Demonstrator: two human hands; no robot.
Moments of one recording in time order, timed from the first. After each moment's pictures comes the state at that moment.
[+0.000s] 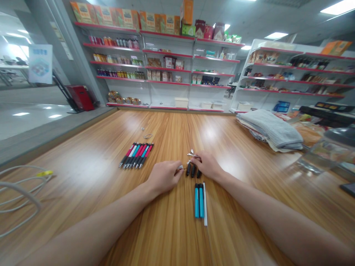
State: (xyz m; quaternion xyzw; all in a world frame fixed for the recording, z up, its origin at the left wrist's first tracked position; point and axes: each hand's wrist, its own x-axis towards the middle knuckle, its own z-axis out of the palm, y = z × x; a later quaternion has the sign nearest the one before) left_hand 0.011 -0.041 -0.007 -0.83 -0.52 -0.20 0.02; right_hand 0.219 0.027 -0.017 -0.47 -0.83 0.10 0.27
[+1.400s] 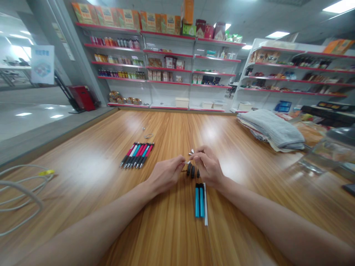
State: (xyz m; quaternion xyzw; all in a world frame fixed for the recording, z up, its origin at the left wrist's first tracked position) left_hand 0.013 -0.043 0.003 -0.83 -0.49 -0.27 -0.06; right_hand 0.208 -0.013 0.007 -0.28 -0.83 0.06 0.48
